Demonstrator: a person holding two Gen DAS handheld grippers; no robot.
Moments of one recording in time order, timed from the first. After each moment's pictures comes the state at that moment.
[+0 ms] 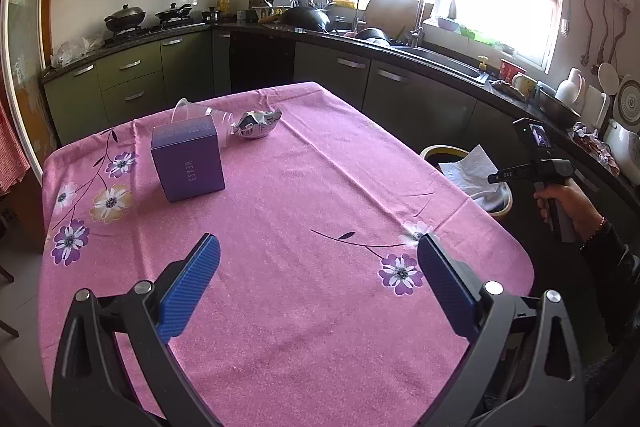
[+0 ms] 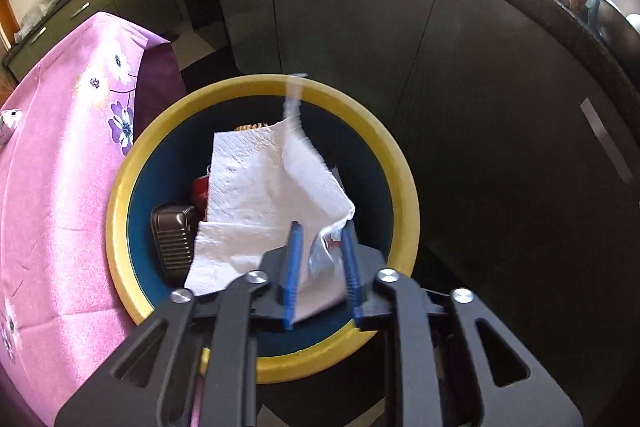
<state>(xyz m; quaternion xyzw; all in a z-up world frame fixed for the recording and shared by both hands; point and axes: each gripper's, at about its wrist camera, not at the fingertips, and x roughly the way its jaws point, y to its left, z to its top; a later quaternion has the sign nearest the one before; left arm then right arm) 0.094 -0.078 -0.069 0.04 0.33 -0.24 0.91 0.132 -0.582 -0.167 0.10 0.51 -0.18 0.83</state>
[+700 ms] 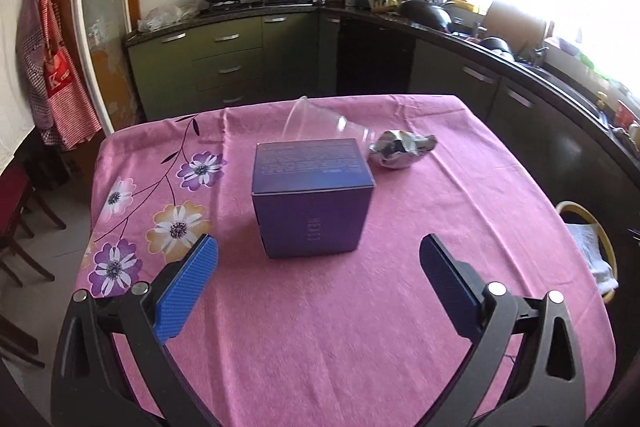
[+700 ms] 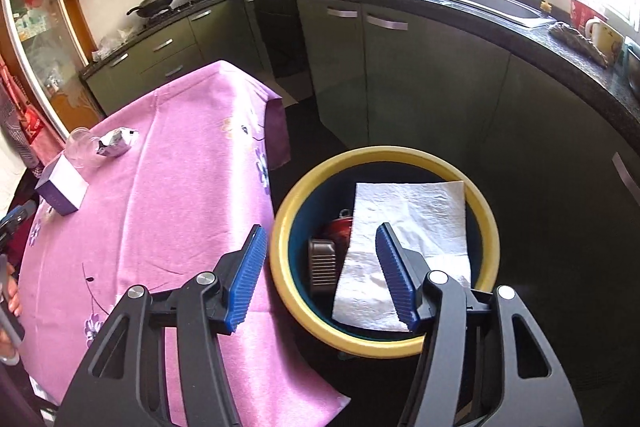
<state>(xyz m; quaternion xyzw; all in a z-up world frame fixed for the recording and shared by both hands) 0.233 -0.045 -0.094 0.01 0.36 -0.04 0.93 0.114 -0.504 -0.091 0.11 0.41 -0.06 0.90</state>
